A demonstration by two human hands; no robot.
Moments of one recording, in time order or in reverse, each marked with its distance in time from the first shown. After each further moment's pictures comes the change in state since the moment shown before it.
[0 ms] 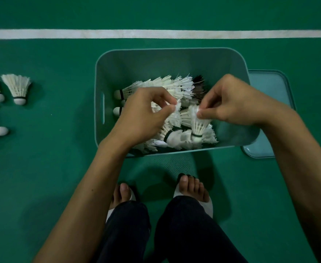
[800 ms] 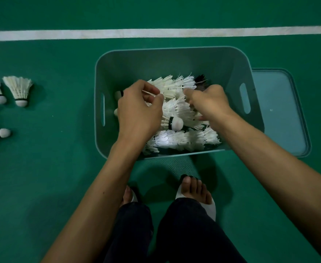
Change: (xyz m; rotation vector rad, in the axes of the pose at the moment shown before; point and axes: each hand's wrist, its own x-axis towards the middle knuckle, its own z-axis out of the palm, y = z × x) left_hand 0.004 0.004 0.014 -0.041 0.356 -0.250; right_hand 0.052 -0.004 0.061 0.611 0.351 0.520
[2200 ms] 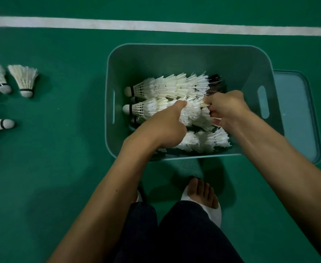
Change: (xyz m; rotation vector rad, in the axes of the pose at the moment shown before) left_hand 0.006 0.001 0.003 0.251 -0.761 -0.176; right_hand 0.031 0.011 0.007 0.163 0.057 0.236
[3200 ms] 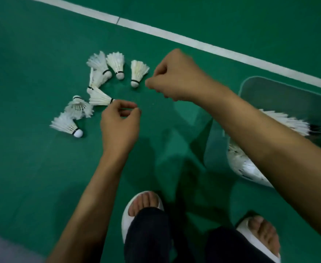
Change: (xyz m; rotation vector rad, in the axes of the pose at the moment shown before) left_hand -0.121 -0.222 -0.109 -0.756 1.163 -0.173; right_hand -0.218 -0.117 0.247 -0.753 -0.526 -1.082
